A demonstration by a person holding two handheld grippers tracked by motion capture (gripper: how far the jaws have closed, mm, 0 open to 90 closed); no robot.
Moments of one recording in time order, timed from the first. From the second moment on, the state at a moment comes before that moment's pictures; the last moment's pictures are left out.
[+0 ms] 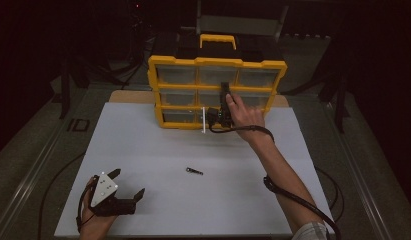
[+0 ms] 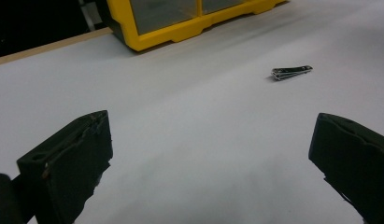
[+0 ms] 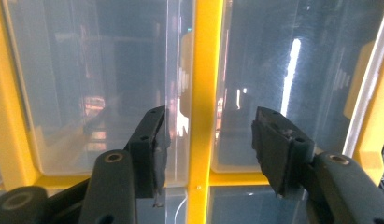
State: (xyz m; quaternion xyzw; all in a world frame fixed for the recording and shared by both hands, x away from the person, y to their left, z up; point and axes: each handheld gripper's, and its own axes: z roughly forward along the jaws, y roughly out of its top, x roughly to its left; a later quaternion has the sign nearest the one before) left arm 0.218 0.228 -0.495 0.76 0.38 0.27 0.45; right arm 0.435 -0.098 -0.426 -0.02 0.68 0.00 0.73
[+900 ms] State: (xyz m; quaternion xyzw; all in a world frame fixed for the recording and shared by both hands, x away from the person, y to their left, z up) left arm 0.218 0.227 -0.497 0.77 0.38 0.27 0.45; right arm 0.423 -0.102 -0.423 -0.04 0.73 -0.02 0.69
